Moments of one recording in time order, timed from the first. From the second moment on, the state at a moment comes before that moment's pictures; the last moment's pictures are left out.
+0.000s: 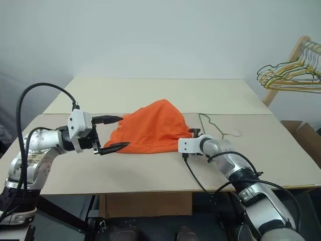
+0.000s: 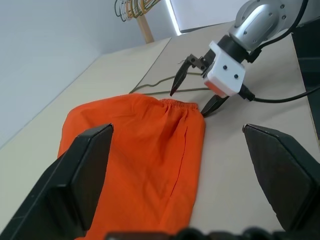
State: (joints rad) left arm -0.34 0.71 0.06 -0.18 -0.40 0.22 -1.07; right arm -0.63 -0.56 0.50 0.49 -0.60 -0.08 0.52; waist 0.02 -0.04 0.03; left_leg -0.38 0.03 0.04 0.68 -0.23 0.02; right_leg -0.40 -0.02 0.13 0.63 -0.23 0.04
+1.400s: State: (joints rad) left arm -0.54 0.79 -0.34 0.50 0.43 -0.34 -0.83; right arm -0.41 -0.72 0.37 -0.04 -0.53 -0.06 0.76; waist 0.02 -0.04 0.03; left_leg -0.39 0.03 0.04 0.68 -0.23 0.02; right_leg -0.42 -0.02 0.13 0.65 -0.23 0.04
